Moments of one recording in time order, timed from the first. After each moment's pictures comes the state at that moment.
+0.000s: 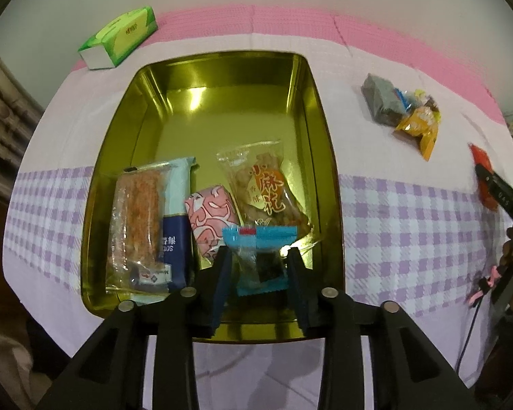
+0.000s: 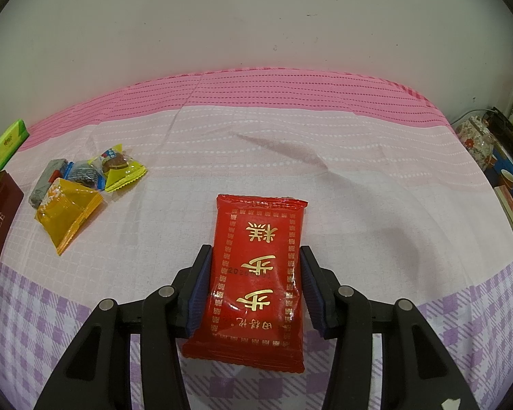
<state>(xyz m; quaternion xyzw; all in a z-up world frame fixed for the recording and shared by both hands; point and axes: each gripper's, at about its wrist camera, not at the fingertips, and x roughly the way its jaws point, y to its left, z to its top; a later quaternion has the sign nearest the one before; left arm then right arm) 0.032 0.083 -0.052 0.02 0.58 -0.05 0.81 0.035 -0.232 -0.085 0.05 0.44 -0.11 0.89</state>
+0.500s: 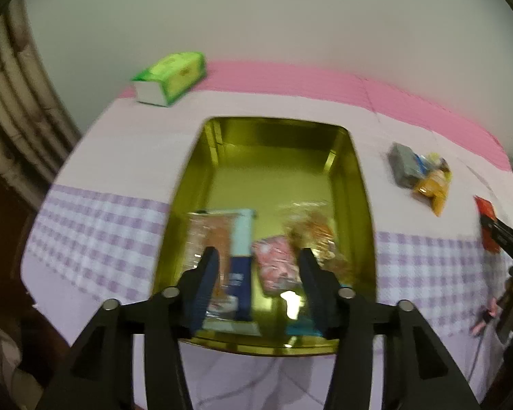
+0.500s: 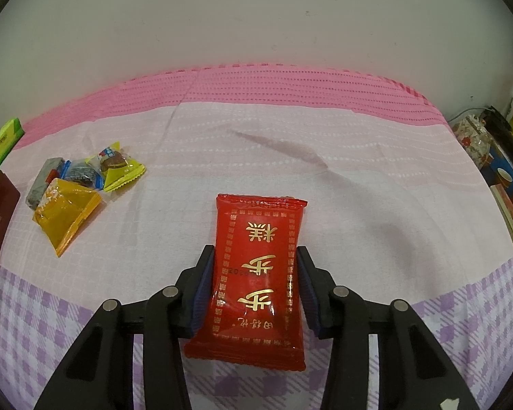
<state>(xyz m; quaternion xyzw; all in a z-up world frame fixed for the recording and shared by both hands) 0.023 0.132 -0.011 0.01 0.49 0.01 0.87 0.041 -0.237 -0.083 0.05 0.46 -0.12 0.88</state>
